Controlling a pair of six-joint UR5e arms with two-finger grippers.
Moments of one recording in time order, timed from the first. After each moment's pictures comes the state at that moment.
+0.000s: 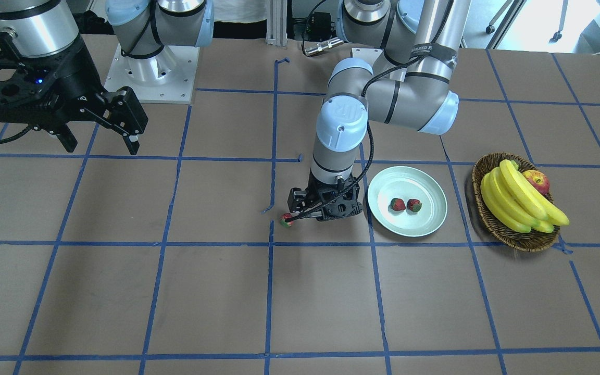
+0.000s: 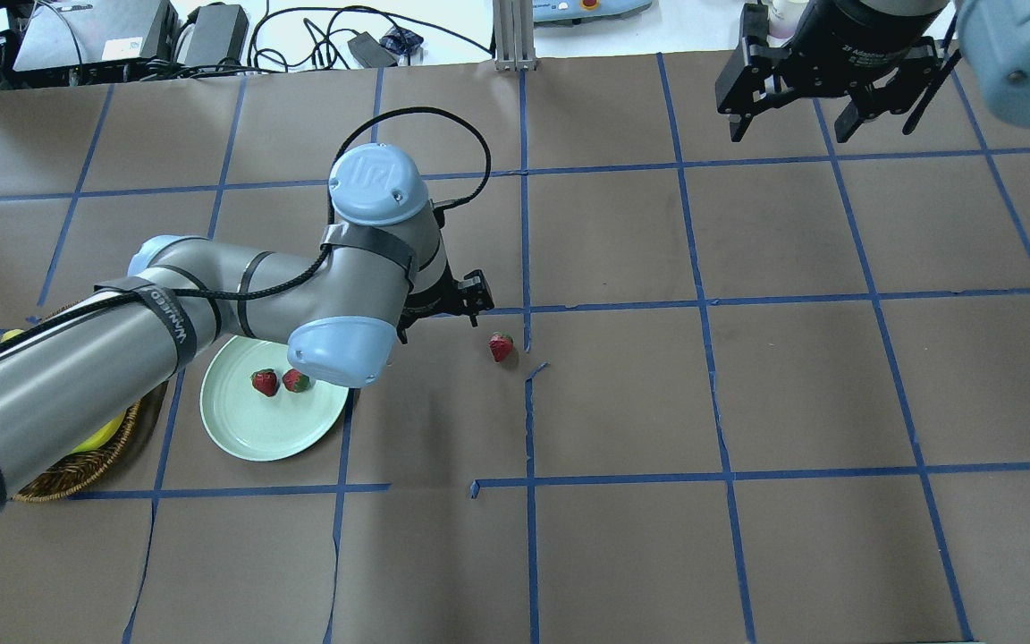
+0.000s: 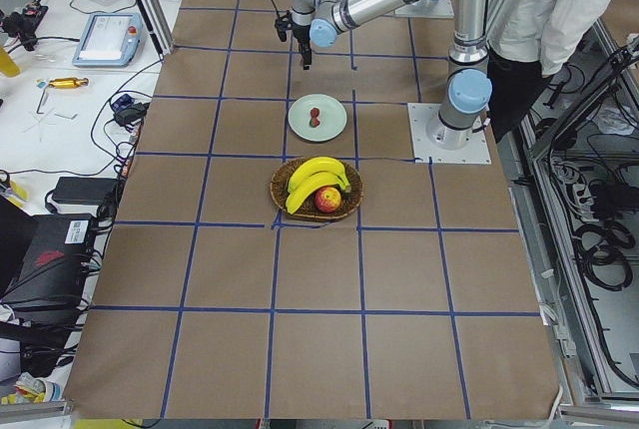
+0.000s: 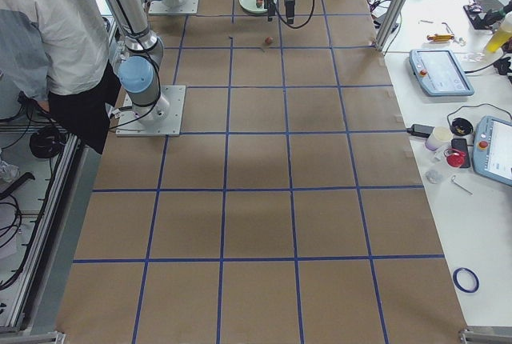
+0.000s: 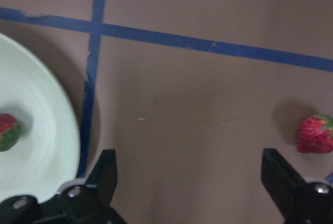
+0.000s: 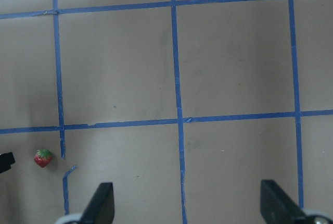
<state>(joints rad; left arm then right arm) -1.85 -1.92 -1.90 -0.85 1.57 -0.53 1.56 -1.54 1.51 -1.69 -1.55 0.04</state>
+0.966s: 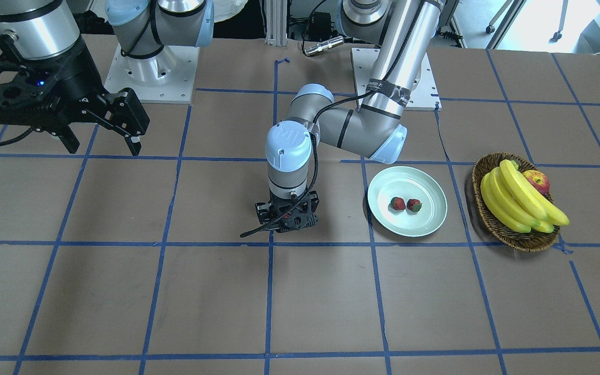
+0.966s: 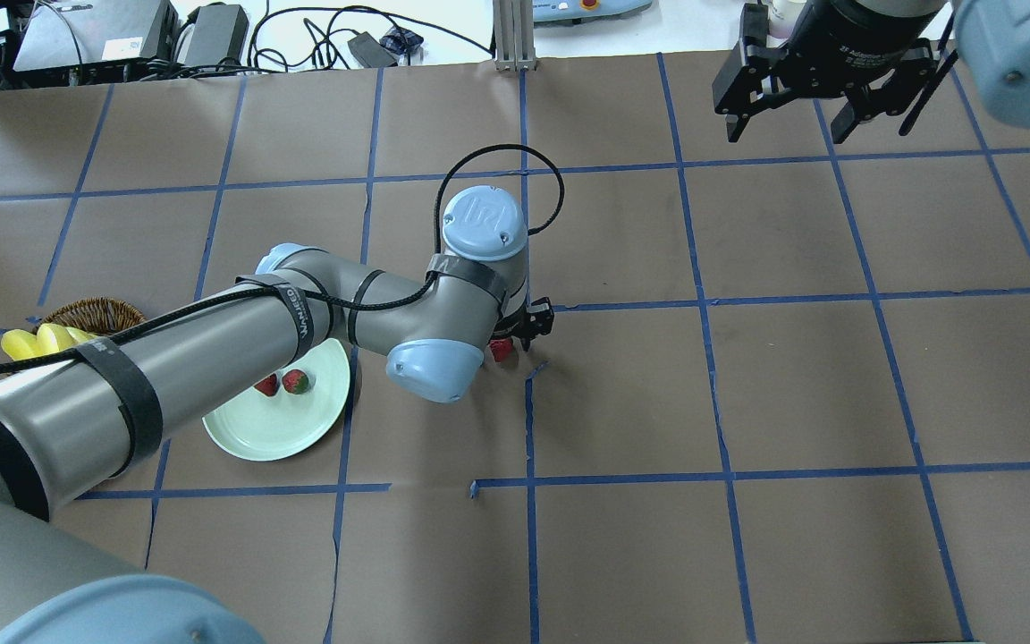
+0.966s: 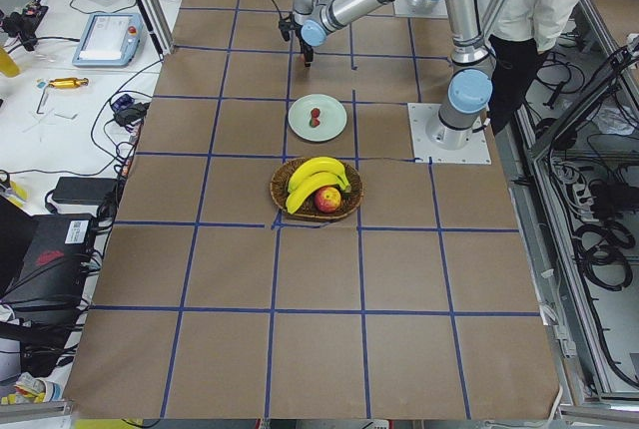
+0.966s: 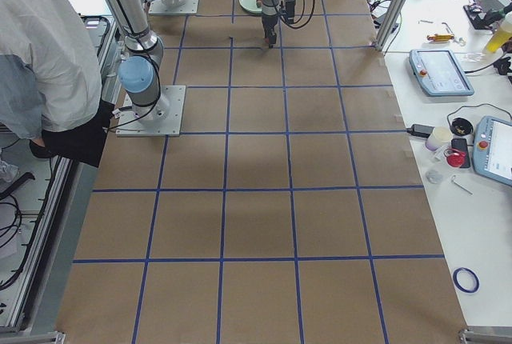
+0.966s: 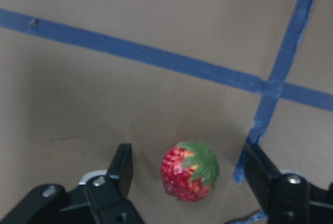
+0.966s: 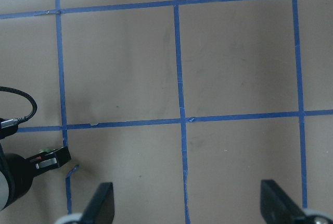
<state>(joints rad) -1.96 -2.07 -1.84 -0.81 1.60 -0.61 1.56 -1.54 1.51 -1.69 -1.54 0.04</state>
